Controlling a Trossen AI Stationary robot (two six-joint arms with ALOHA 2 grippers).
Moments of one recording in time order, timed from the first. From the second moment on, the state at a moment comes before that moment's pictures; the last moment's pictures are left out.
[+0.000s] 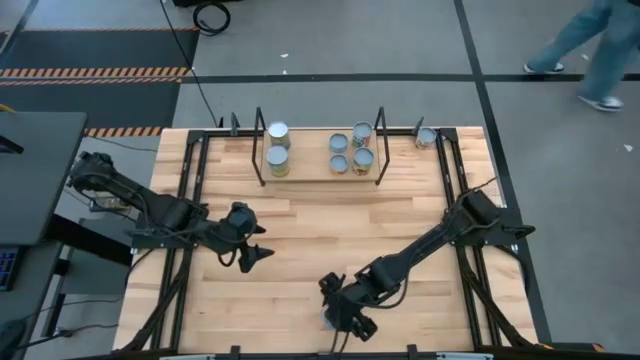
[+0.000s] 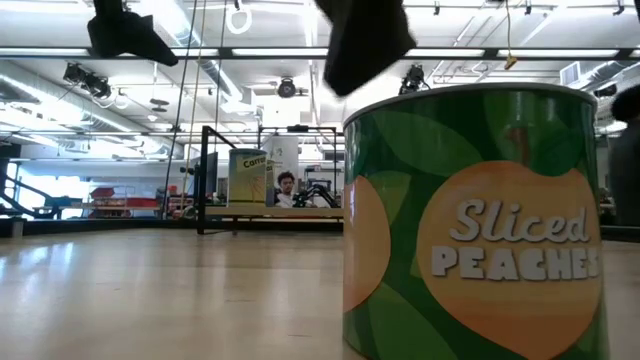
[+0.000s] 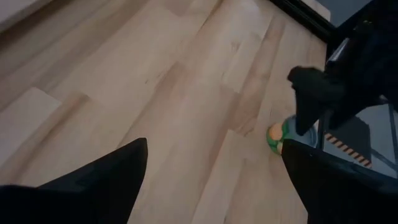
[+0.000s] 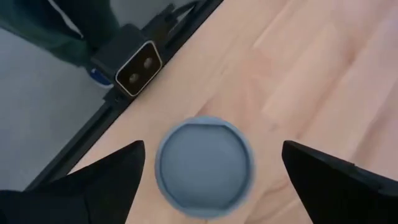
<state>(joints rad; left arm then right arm) -0.47 1.08 0.89 -0.55 -0.40 -0.91 0.54 2.02 1.52 -0.47 -0.07 -0.10</state>
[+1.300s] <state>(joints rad) -0.37 0.90 0.98 -0.70 -0.54 -0.76 0.27 1.92 1.49 -0.51 0.04 -0.34</state>
